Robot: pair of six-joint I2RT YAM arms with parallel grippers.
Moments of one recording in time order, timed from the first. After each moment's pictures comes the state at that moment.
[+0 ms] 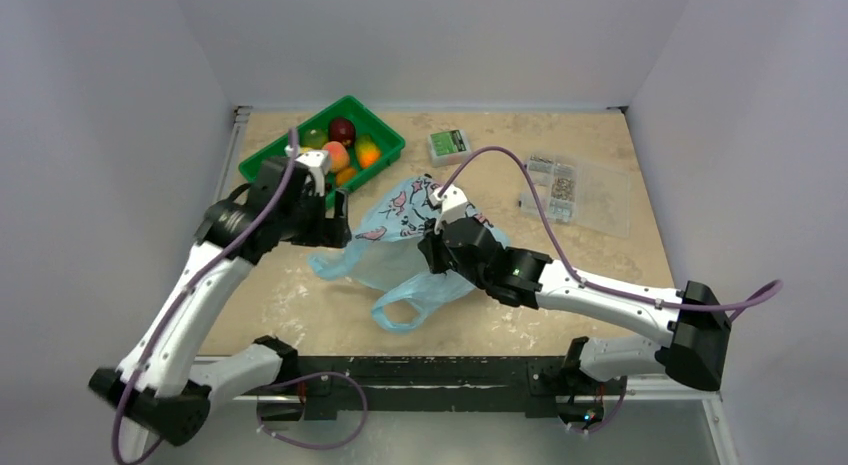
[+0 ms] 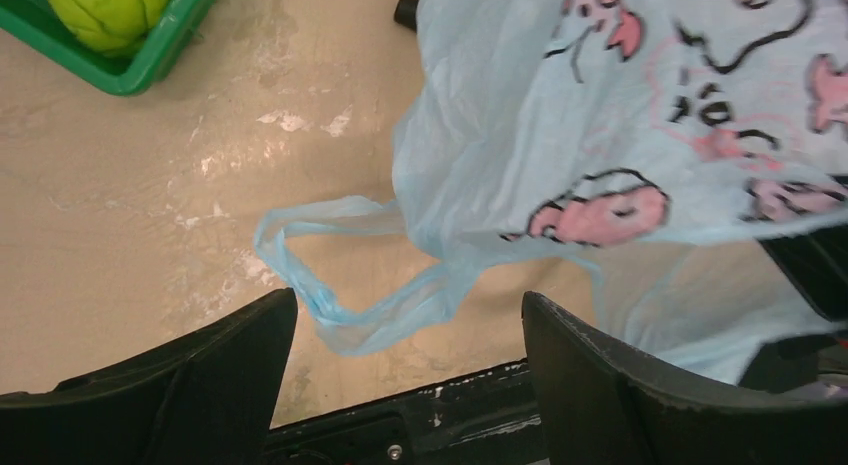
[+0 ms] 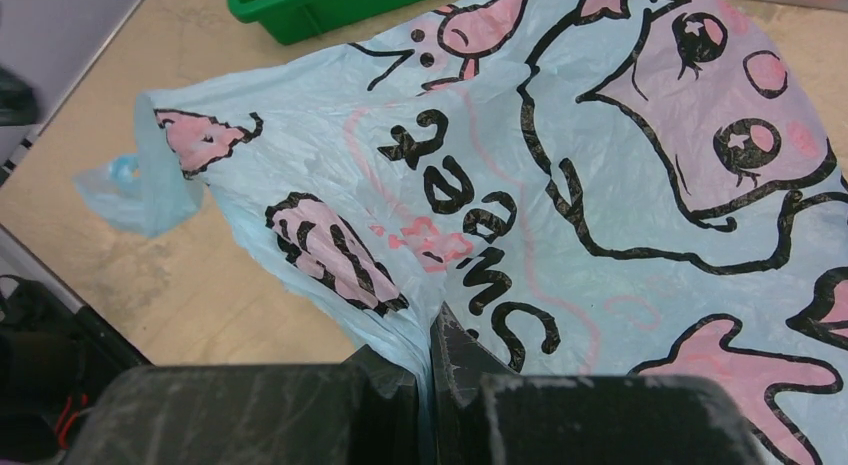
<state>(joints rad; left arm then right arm) -0.43 1.14 1.28 -1.08 -0.03 -0.30 1.06 1.26 0.92 -0.14 0.37 0.41</state>
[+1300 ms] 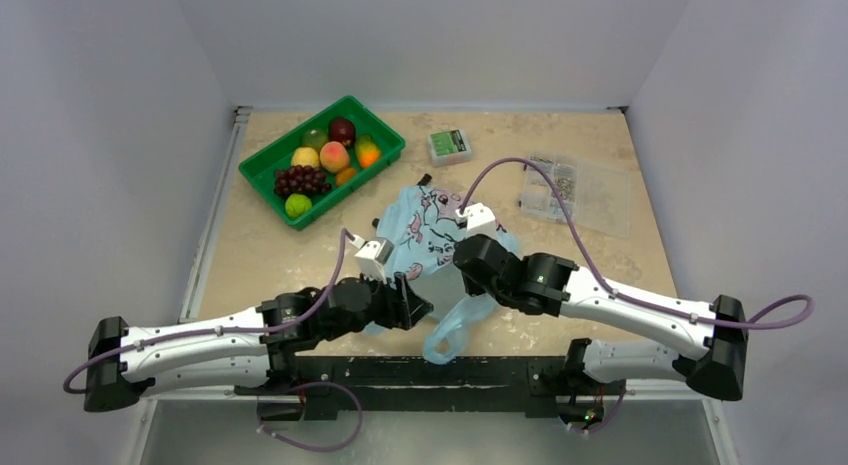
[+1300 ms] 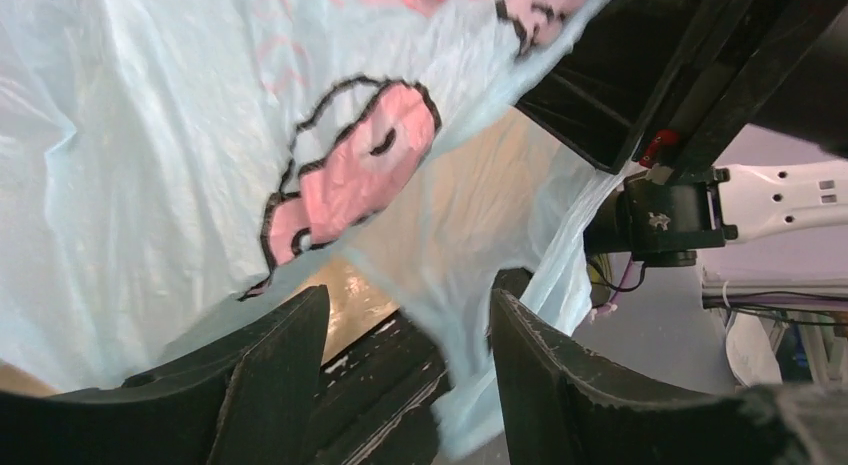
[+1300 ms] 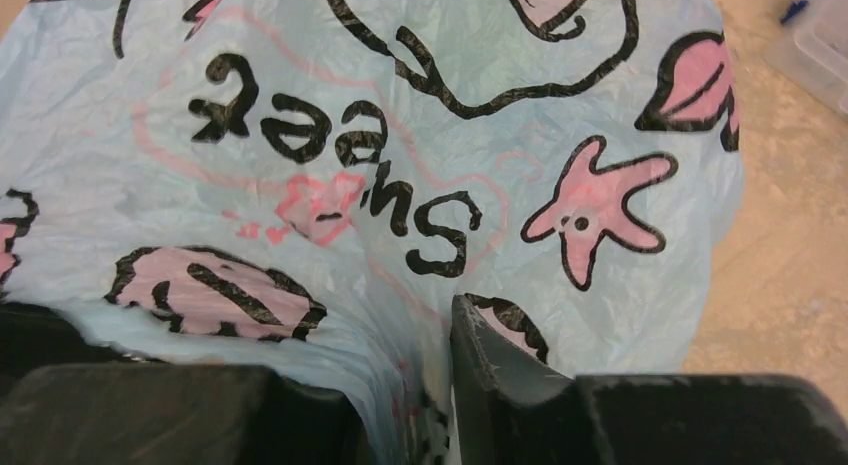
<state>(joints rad) -1.23 0.81 0.58 -0.24 -0.27 -0.91 1.12 1.15 0.95 -0.72 0.56 0.58</state>
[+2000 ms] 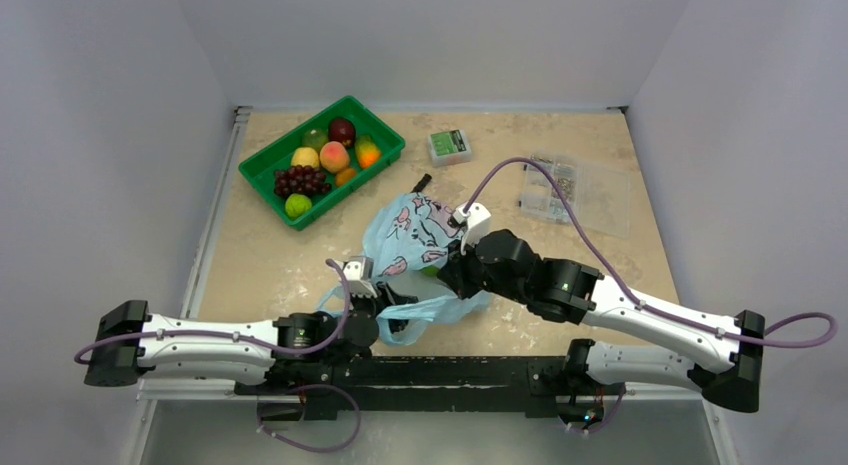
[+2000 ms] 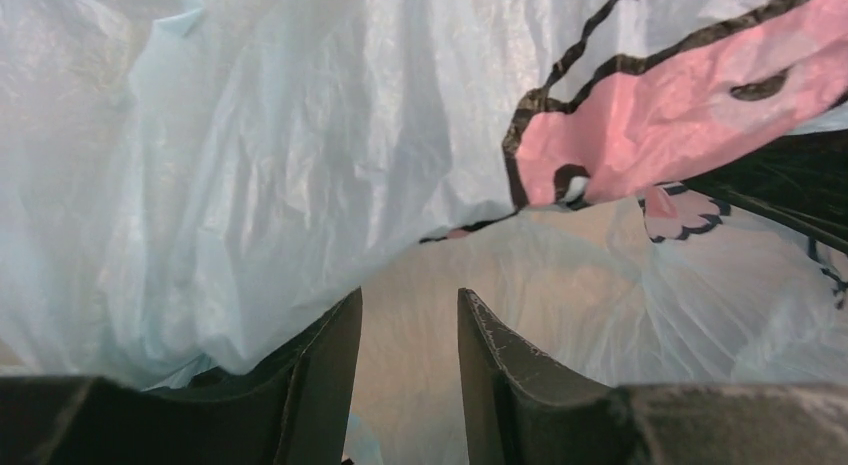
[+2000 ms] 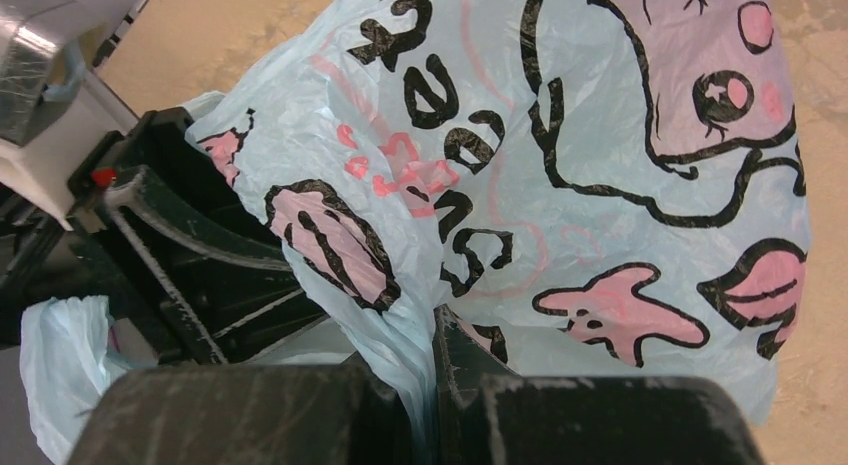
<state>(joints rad) -1.46 0.83 0.39 -0.03 -0.82 -1.05 1.12 1.01 0.92 -0.46 0.23 0.47</state>
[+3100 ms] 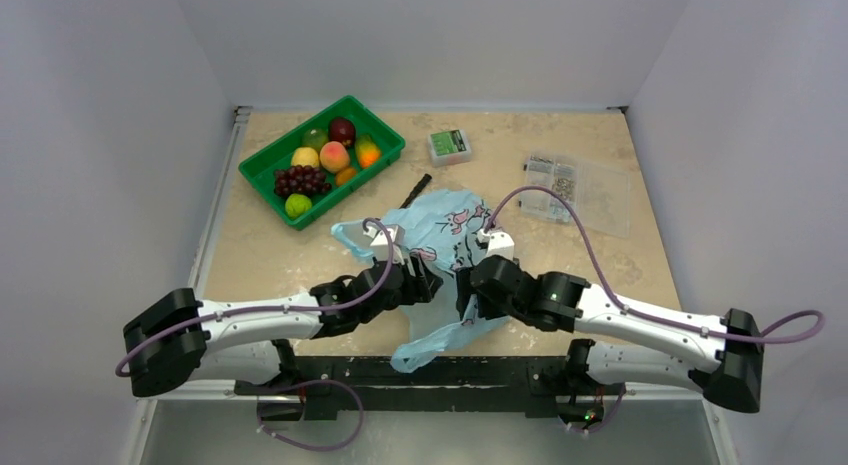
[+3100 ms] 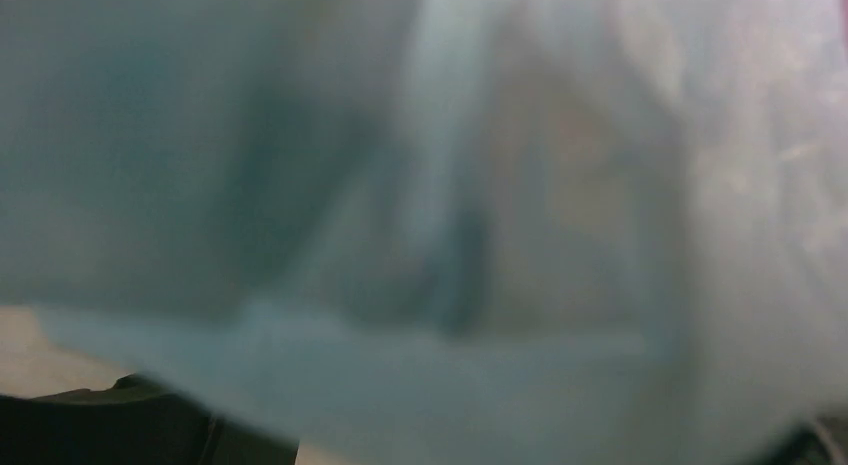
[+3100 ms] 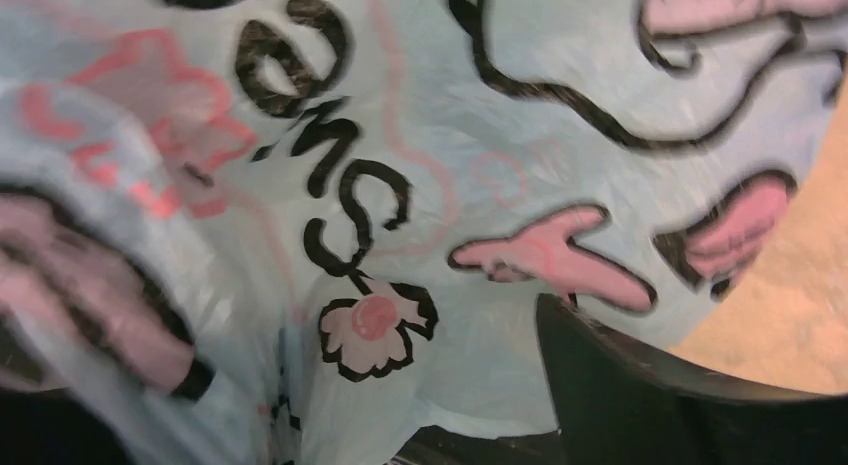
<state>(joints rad) -1.11 1.18 0.51 0.15 -0.41 -0.94 1.13 0.94 0.71 -0.60 0.31 0.77</state>
